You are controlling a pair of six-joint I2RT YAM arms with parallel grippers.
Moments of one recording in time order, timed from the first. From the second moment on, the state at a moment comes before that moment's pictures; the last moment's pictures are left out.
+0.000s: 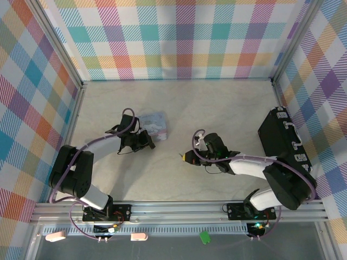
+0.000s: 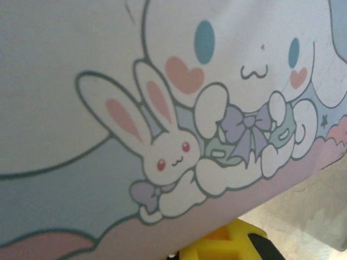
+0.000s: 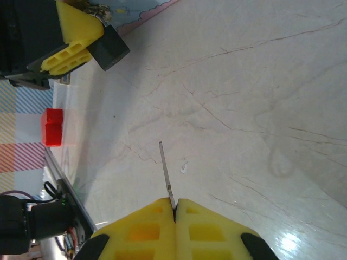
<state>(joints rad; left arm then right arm) -0.32 1.53 0.80 -0.27 0.37 -0.72 0.69 1.43 0.49 0.26 -0.48 0.84</state>
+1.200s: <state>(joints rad) -0.44 1.53 0.75 -0.13 0.41 -0.94 0.75 1.85 0.50 0.92 -0.53 1.34</state>
